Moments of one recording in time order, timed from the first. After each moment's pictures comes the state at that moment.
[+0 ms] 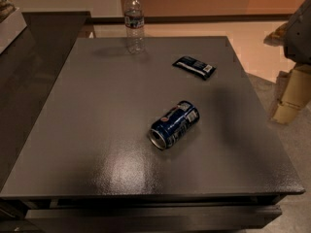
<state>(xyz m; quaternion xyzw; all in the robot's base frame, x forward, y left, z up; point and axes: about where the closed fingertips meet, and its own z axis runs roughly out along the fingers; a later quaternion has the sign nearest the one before) 0.438 -0.217 0.976 -0.60 0.78 -0.03 0.16</state>
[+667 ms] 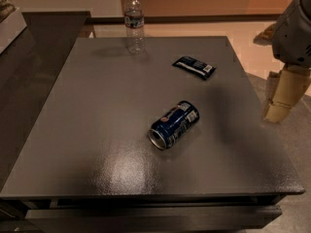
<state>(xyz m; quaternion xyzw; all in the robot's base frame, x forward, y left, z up) 0.446 -0.206 0.971 -0.62 0.76 -0.04 0.16</state>
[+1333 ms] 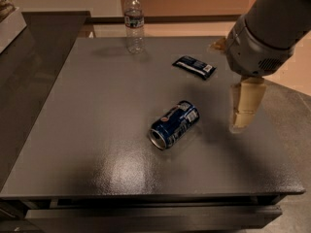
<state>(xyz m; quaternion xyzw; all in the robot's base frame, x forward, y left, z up) 0.463 -0.144 0.940 -0.73 0.67 -0.03 0.16</state>
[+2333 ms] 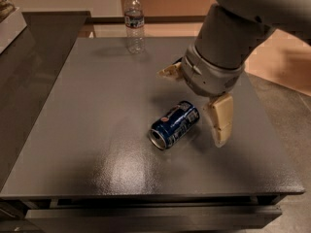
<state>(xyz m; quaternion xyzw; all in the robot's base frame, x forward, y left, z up) 0.440 -0.074 0.906 -0.88 0.46 -0.01 0.13</state>
